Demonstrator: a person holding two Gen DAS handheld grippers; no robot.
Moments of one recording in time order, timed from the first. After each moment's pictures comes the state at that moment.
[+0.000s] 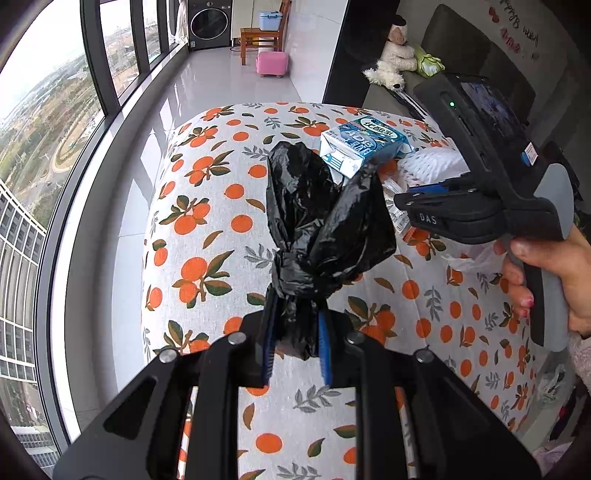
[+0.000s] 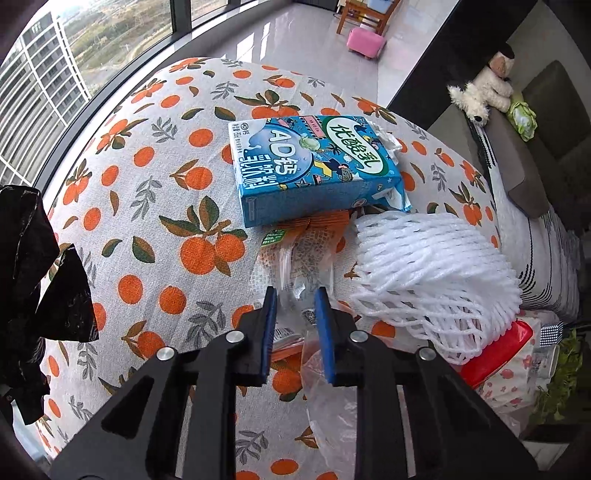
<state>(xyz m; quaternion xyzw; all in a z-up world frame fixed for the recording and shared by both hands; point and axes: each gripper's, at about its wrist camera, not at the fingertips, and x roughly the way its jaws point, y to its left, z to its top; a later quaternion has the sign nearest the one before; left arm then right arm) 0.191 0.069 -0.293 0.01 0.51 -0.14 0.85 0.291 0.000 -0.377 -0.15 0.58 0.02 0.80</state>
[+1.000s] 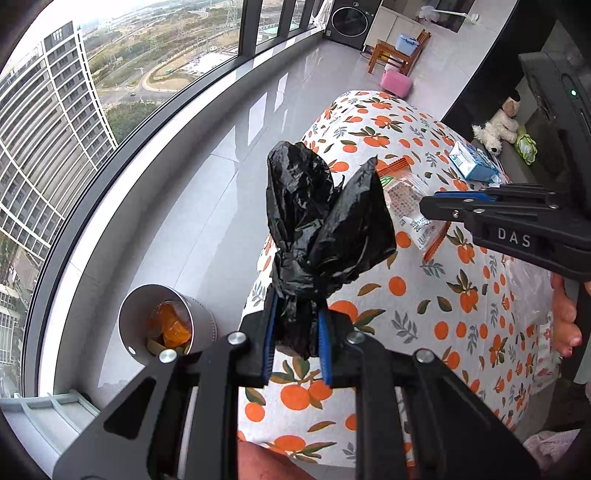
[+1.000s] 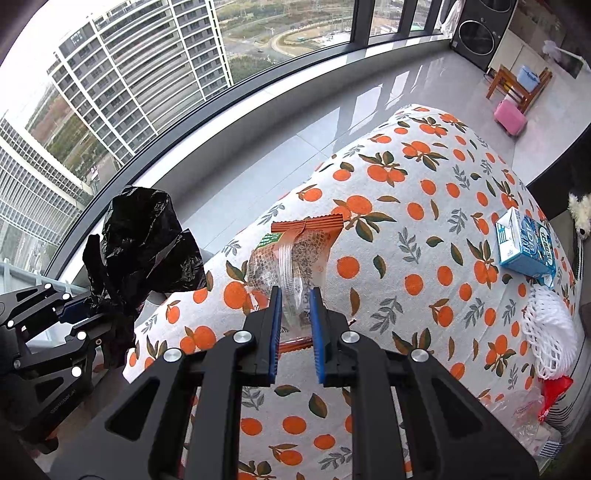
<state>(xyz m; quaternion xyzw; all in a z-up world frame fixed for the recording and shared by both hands) 0.028 0.221 -0.302 -0.15 0.52 0.06 0.84 0.155 0.198 -0.342 -0.21 0.55 0.29 0.76</state>
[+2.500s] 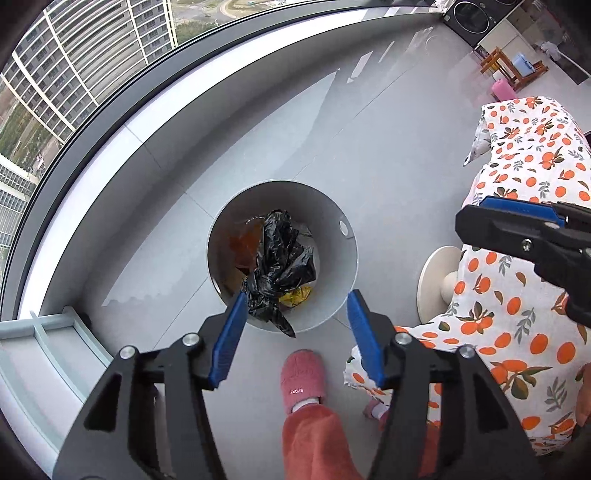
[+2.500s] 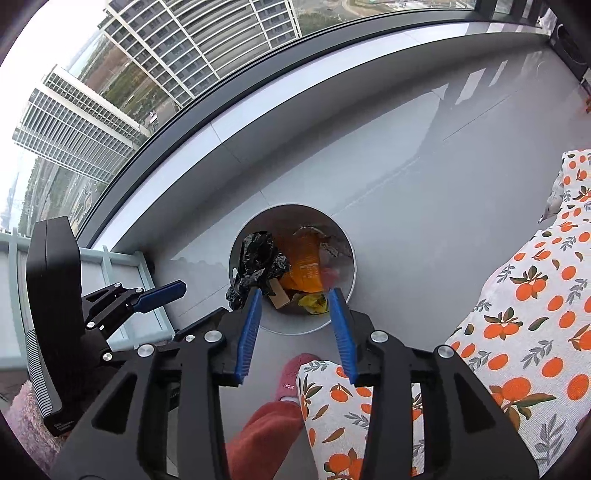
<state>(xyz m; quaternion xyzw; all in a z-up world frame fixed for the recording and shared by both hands) -0.077 0.462 -0.530 -0.26 0.59 0.17 0.75 0.036 0.483 -0.540 -0.23 0.62 0.39 0.65</state>
